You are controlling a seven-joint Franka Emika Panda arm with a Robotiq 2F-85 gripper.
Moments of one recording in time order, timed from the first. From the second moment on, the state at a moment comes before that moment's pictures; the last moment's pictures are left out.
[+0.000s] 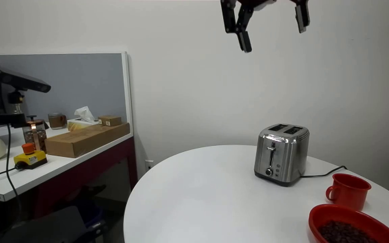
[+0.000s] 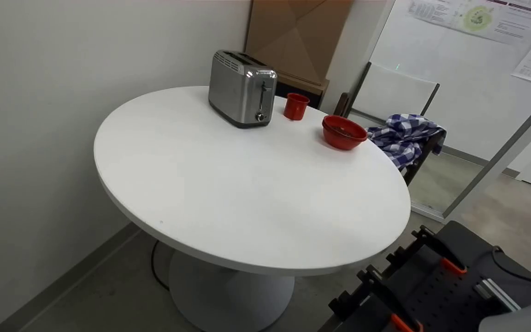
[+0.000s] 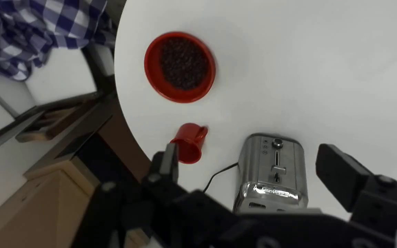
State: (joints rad) arm -0.11 -0.48 -0.15 -2.34 -0.29 2.20 -0.25
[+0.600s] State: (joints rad) arm -0.12 0.05 -0.03 -2.12 -0.50 2.54 0.16
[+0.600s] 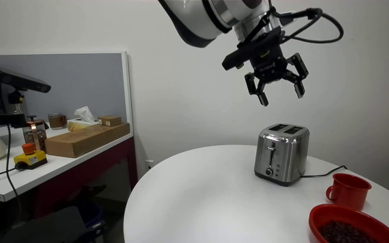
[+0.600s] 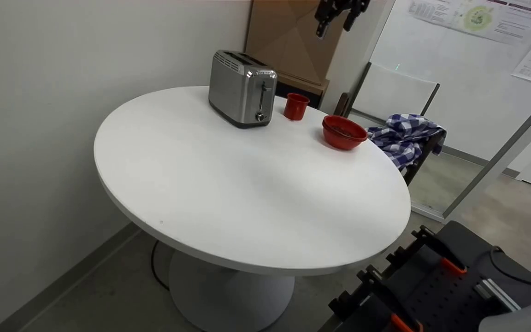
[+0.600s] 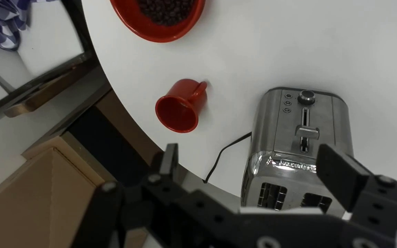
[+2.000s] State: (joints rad) arm 0.00 0.48 -0.06 -1.70 -0.25 2.42 0.11
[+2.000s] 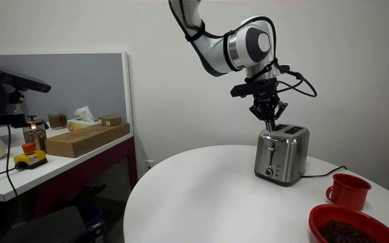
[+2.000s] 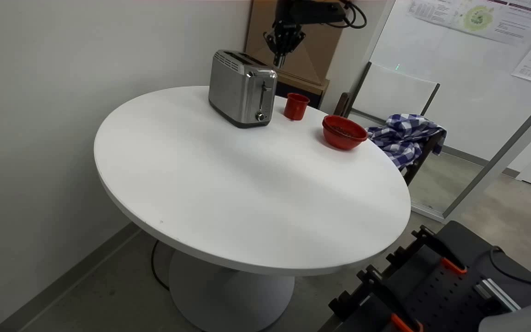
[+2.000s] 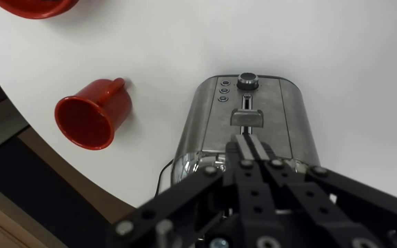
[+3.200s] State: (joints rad) arm 0.02 0.67 -0.08 -1.61 -0.28 2.54 0.08
